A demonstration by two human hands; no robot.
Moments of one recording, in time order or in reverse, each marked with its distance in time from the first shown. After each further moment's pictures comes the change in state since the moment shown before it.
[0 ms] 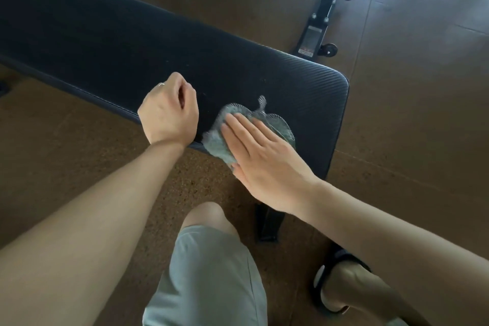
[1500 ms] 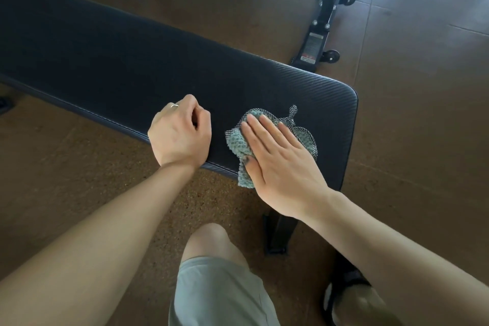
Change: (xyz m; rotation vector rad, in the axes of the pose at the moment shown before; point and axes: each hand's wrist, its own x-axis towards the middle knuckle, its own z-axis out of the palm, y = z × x) left_hand -0.003 0.005 -0.003 0.085 -0.056 0.047; right_hand 0.016 0.005 -0.003 0.227 -0.083 0.285
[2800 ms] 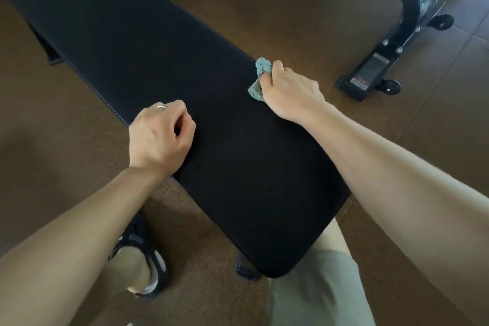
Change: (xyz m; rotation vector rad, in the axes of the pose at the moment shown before) left_hand 0.003 0.013 0.001 0.170 -0.006 -0.053; right_hand 0.193 0.101 -0.051 0.192 -0.157 0.061
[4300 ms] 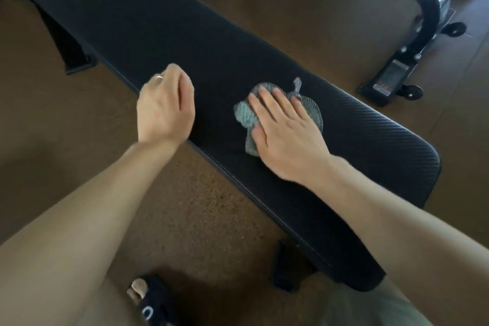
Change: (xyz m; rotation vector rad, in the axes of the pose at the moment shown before) left_hand 0.053 -0.079 -0.033 -0.157 0.102 -0.064; right_hand -0.058 -0.090 0.064 -0.199 0.068 -0.287
